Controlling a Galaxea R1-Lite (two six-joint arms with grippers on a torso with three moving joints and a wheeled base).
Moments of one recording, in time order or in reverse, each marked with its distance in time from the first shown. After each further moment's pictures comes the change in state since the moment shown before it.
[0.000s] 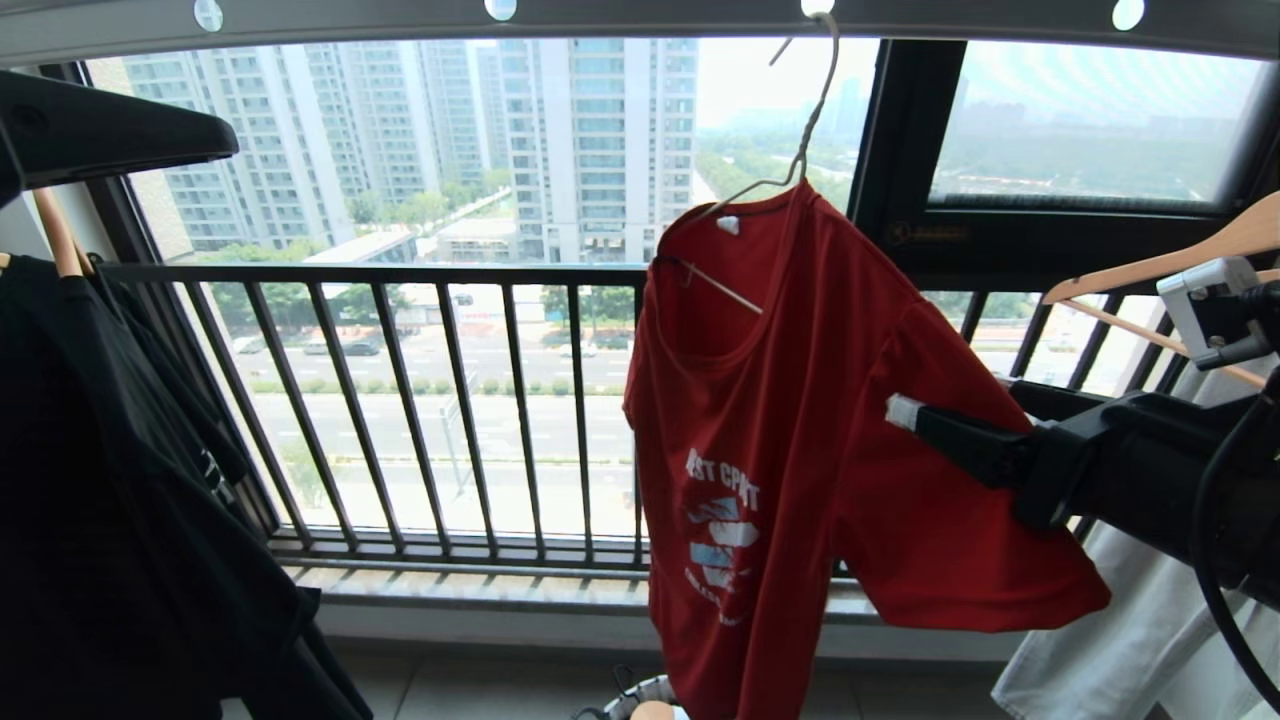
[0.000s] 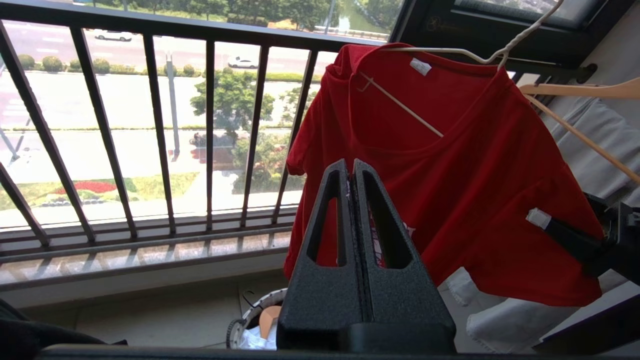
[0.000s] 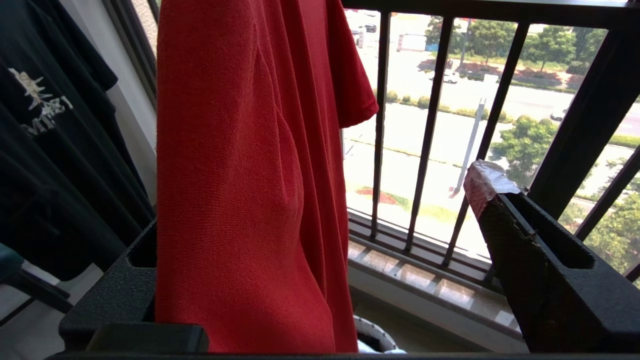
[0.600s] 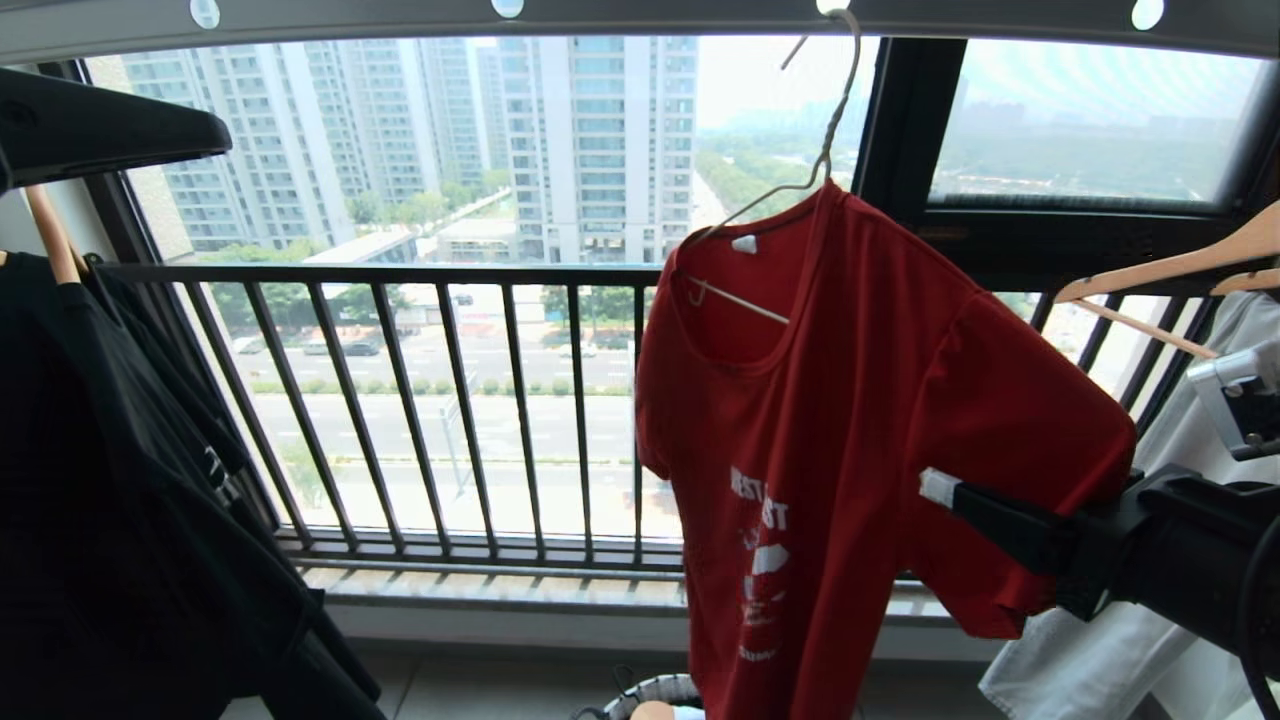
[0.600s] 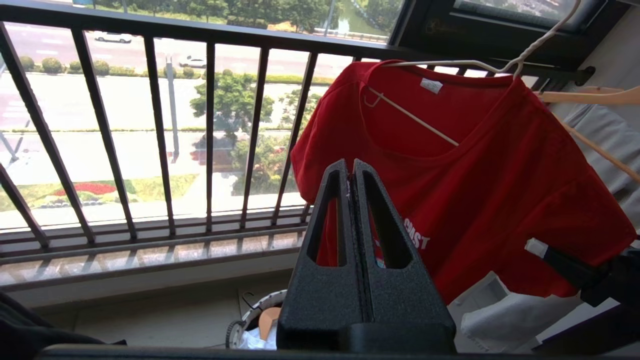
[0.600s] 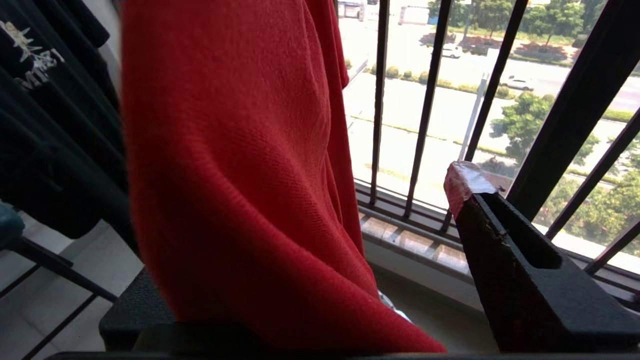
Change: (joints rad) left arm 0.000 -0.006 0.000 0.000 0.000 0.000; right arm 0.000 -0.076 0.144 0.001 0.007 0.001
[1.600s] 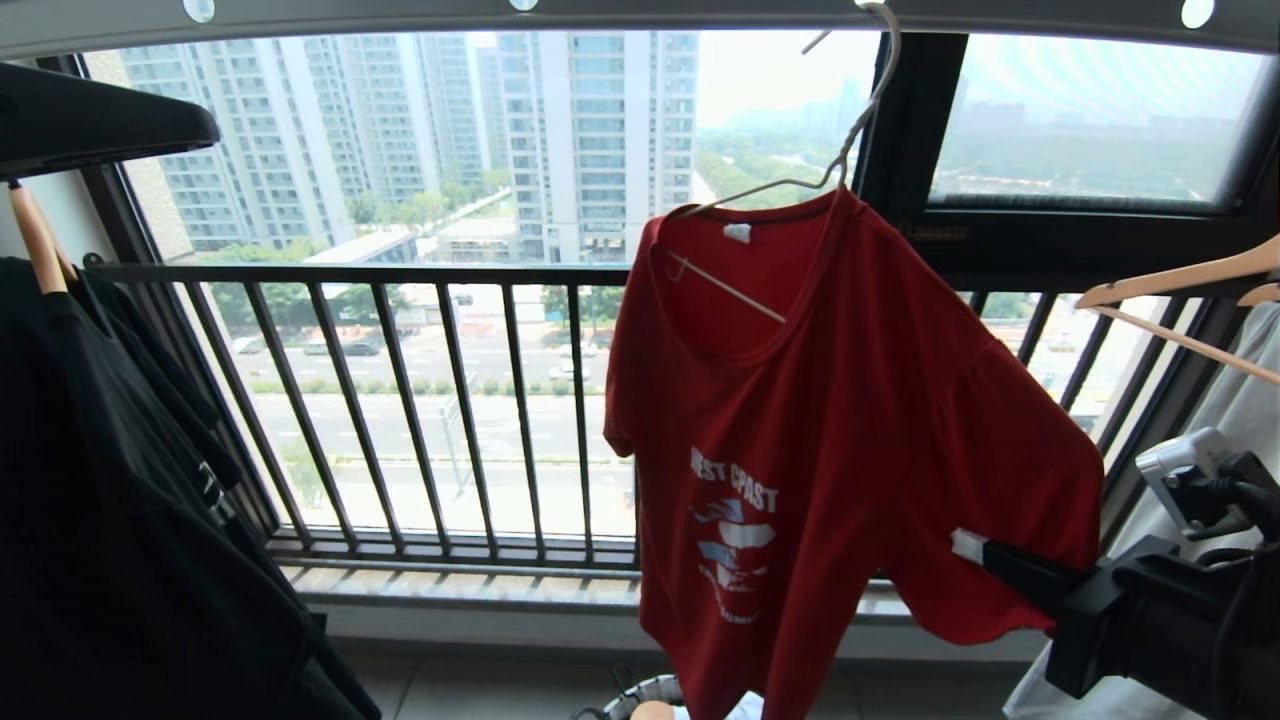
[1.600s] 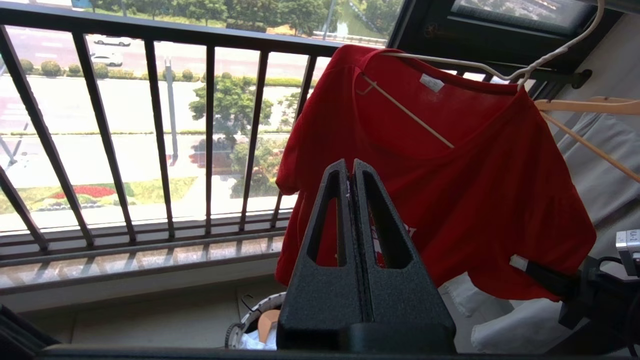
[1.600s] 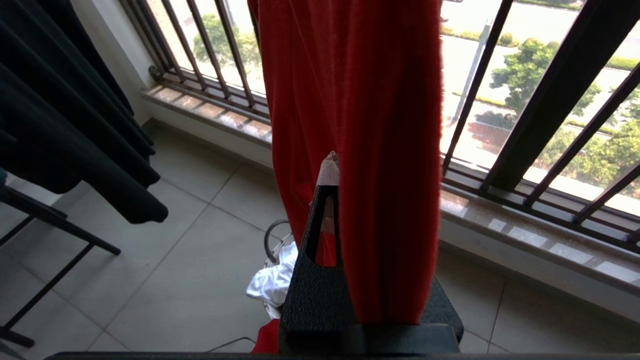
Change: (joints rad) left arm 0.000 -0.007 -0.001 0.000 0.000 0.000; right arm 0.000 0.017 0.121 0.004 -0.001 -0.002
